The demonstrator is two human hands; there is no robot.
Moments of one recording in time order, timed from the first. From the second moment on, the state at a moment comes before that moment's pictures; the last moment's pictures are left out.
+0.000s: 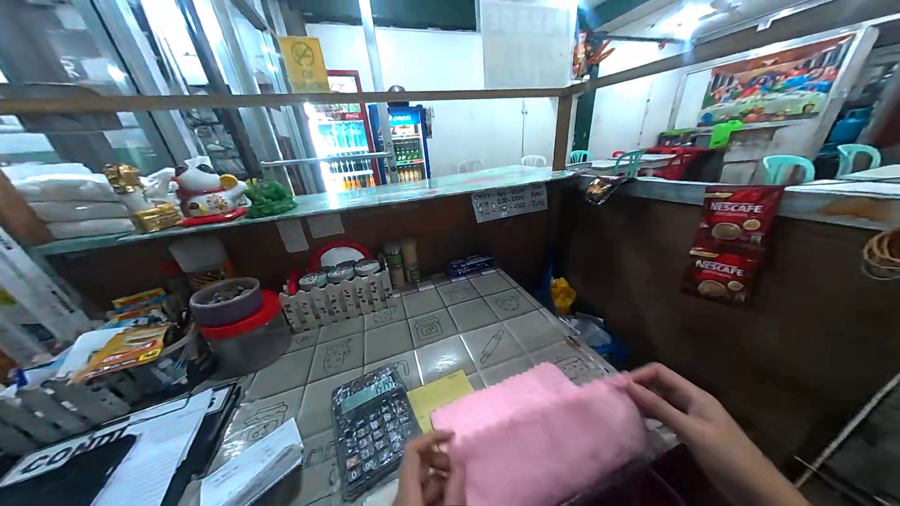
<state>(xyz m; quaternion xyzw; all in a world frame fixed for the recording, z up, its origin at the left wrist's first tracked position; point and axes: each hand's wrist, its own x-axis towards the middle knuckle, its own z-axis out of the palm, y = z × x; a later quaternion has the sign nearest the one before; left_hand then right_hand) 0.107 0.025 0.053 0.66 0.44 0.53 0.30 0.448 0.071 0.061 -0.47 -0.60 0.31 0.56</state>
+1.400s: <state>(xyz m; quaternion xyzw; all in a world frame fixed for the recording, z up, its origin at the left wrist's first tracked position) 0.117 0.098 0.069 0.72 0.68 0.10 0.05 0.398 0.121 0.034 -0.70 -0.64 0.12 0.30</state>
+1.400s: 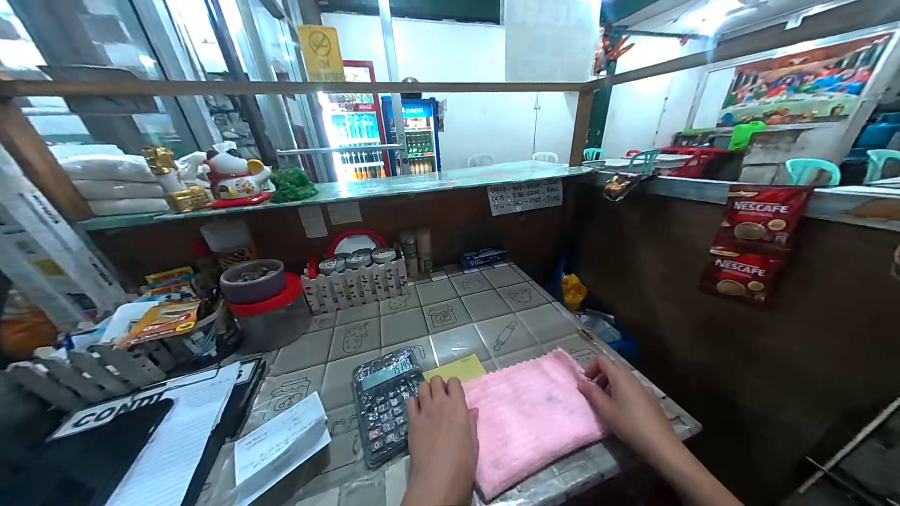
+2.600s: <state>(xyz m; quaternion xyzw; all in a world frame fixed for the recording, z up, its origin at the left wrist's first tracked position) 0.165 0.015 0.065 0.89 0.39 0.25 0.03 0.327 -0.009 0.049 -0.52 -0.38 0.58 0.50</state>
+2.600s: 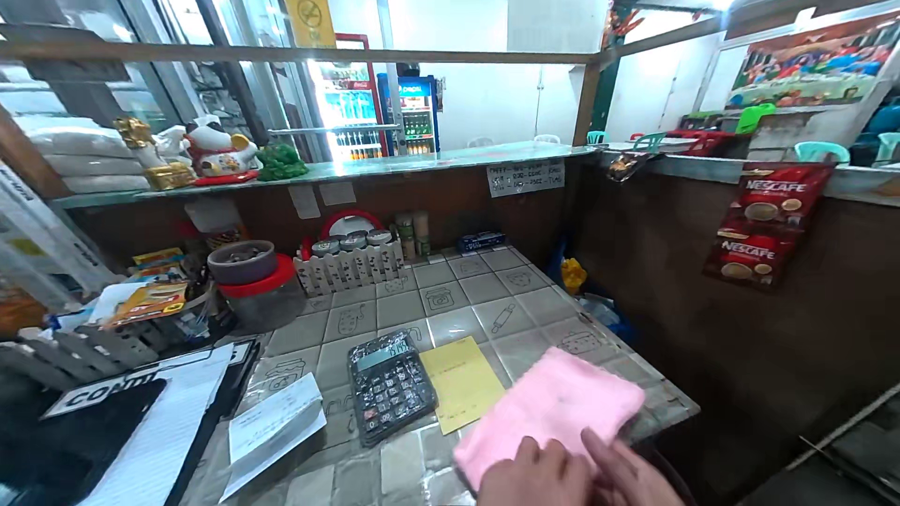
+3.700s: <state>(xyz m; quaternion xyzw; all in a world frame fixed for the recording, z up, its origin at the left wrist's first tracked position) 0.118 0.035 0.037 0.63 0.49 0.49 0.37 0.337 0.071 0.056 -0.43 -0.63 0.36 0.53</state>
